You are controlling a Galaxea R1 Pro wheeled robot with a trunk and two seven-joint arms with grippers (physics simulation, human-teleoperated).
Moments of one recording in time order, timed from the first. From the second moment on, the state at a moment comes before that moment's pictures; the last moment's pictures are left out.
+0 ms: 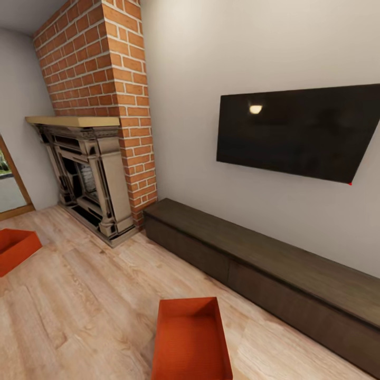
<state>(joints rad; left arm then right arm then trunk) 0.00 0.00 0.02 -0.12 0.03 -0.05 0.00 -0.12 0.00 0.62 0.00 -0.16 -0.12 -0.02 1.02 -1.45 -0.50</state>
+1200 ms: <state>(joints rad) 0.00 0.00 0.02 -0.12 0.03 -0.05 0.00 -0.12 0.00 0.62 0.00 -0.16 -0.12 -0.02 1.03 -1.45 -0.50</state>
